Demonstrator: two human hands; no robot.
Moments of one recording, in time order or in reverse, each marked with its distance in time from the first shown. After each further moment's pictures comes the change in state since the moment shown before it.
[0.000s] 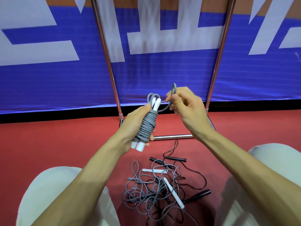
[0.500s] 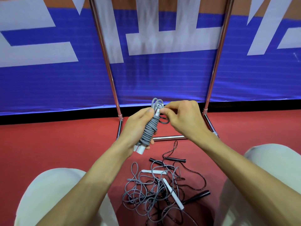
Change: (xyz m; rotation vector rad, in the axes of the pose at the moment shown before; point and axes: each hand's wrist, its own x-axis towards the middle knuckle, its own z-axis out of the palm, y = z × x) left_hand 0.006 -0.013 0.007 0.045 0.018 0.103; right_hand 0.000 -0.002 0.003 -0.570 -0.080 0.002
